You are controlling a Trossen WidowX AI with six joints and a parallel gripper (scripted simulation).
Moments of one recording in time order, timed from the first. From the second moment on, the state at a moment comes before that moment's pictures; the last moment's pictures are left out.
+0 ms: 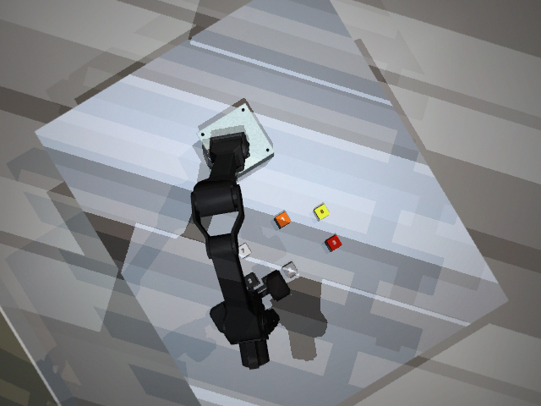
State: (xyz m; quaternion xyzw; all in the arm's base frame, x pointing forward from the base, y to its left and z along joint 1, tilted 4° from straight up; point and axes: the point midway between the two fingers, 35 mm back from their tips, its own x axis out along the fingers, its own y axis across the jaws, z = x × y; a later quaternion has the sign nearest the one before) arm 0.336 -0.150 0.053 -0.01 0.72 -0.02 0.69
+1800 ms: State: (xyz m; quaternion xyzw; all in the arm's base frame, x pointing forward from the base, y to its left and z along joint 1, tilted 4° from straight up) arm 0.224 0.014 -0.040 -0.01 0.72 -0.02 0.69
